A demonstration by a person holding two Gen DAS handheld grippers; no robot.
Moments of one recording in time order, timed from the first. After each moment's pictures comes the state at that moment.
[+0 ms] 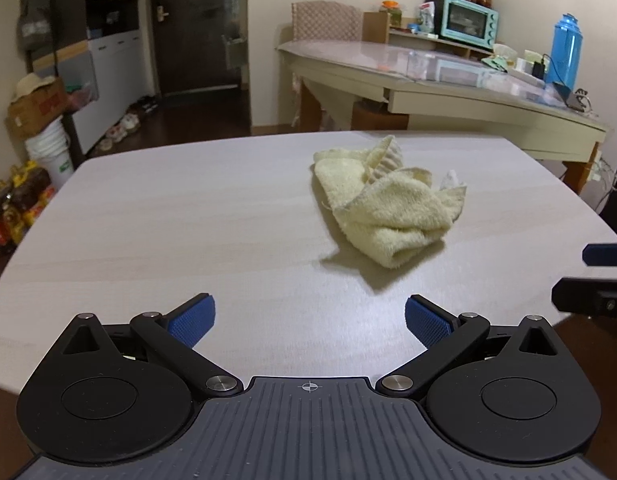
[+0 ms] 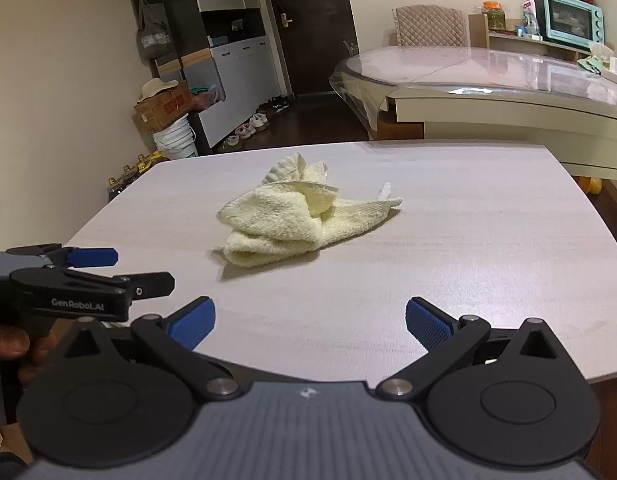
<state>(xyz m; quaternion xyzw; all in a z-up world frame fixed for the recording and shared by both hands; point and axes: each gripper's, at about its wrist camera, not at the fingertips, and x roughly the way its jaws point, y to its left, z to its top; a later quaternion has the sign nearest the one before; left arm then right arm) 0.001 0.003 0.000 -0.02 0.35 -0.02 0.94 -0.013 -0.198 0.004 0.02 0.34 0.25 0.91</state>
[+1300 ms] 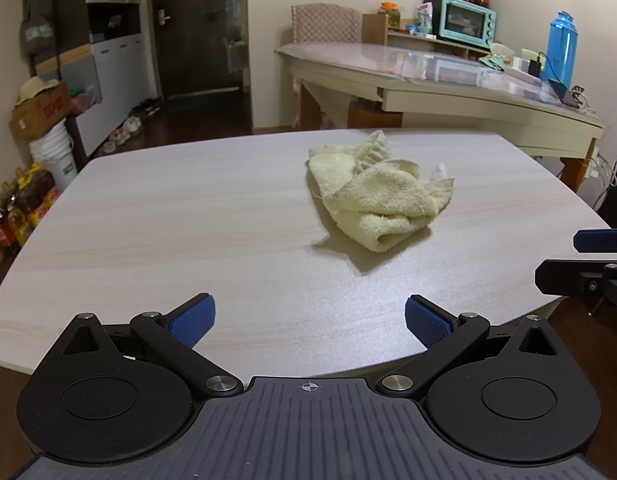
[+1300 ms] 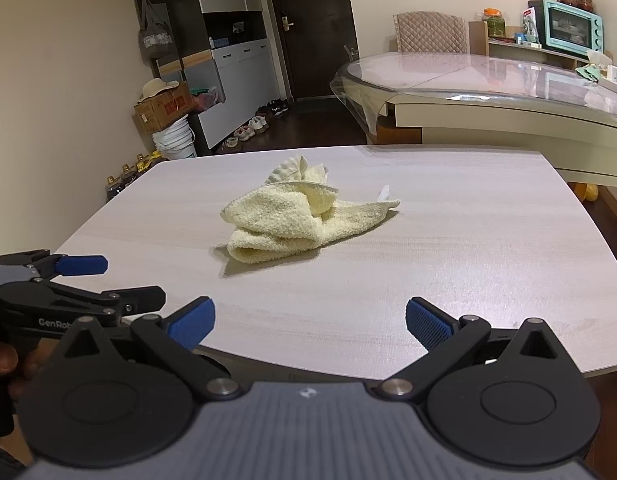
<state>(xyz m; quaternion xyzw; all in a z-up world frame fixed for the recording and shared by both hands) -0.029 -0.012 0.005 0.00 0.34 0.00 0.94 -0.024 -0.202 0.005 0.02 0.34 0.25 0.91</state>
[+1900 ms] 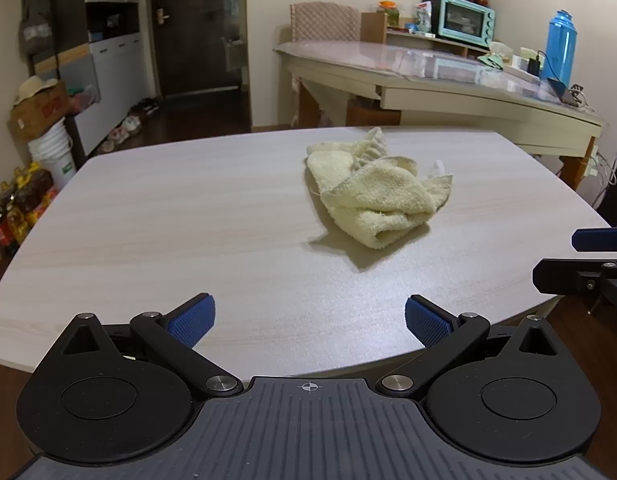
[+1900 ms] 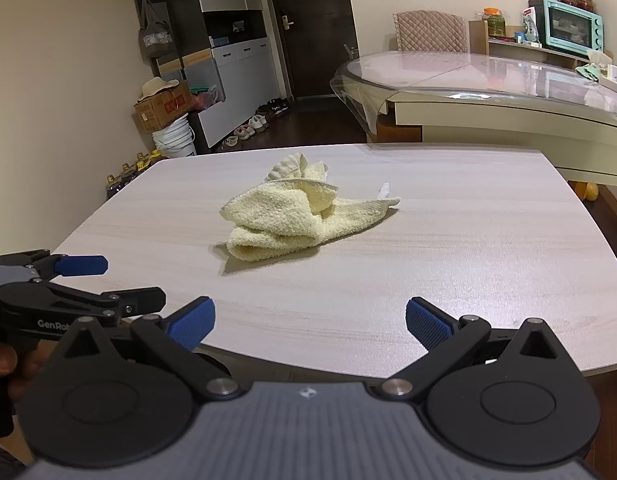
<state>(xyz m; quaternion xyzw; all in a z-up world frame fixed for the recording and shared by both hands) -0.030 -0.010 0.001 0.00 0.35 0.00 0.94 -0.024 -0.202 0.003 0.01 0.34 0.24 0.91</state>
